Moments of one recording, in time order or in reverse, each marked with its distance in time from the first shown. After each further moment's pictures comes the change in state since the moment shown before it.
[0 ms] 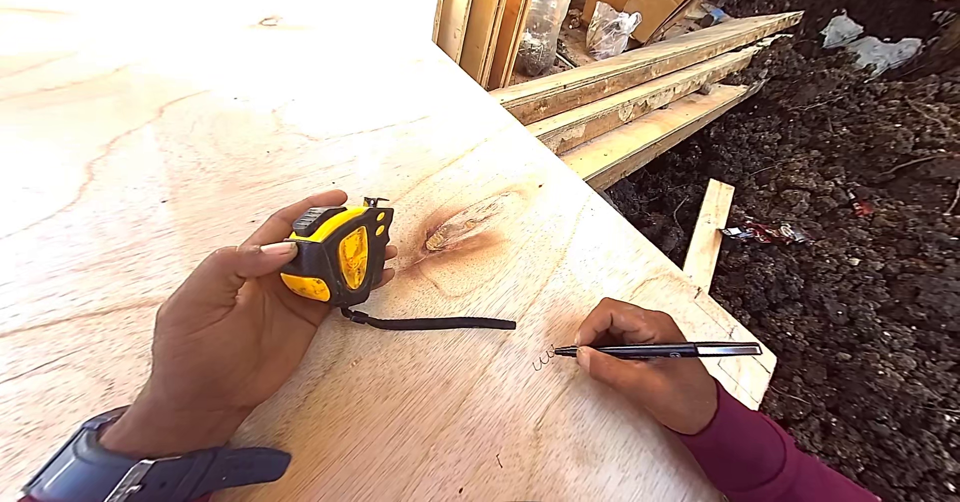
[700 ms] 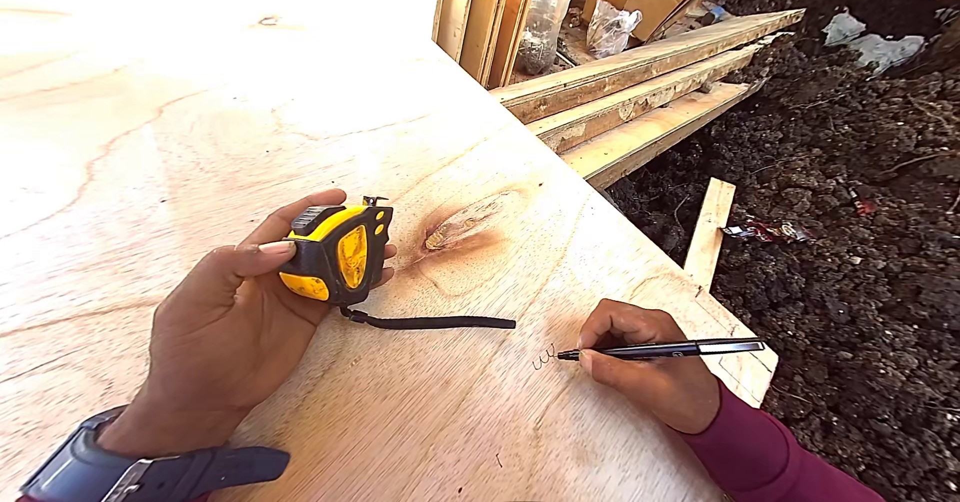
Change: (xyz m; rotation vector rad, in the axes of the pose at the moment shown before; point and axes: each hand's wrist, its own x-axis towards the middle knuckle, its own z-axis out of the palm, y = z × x) left_hand 0.000 0.001 0.001 0.010 -0.004 0.001; right_hand 0.000 0.001 -0.002 -0.010 -0.033 -0.010
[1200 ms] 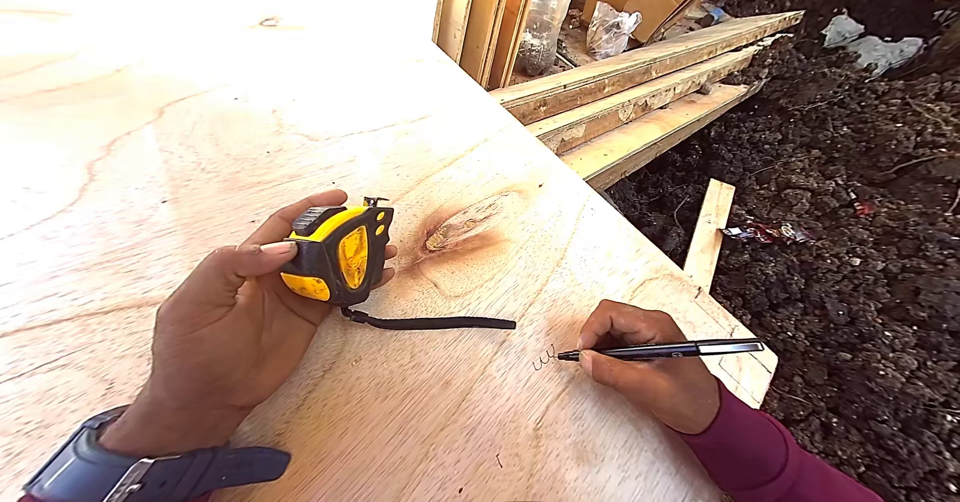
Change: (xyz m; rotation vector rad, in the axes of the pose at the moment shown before) left_hand 0.000 -0.001 -0.002 -0.010 0.000 -0.010; right_hand 0.000 0.001 -0.001 0.017 -0.005 -0.006
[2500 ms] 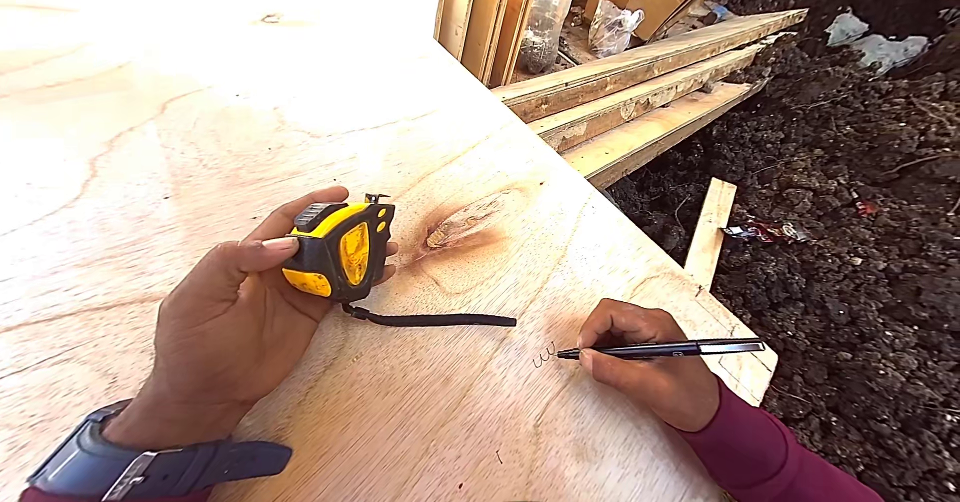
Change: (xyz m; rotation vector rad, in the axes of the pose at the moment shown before) left_hand 0.001 -0.001 0.000 0.001 -0.009 0.017; right_hand 0.000 0.000 0.000 -0.004 -0.005 -0.011
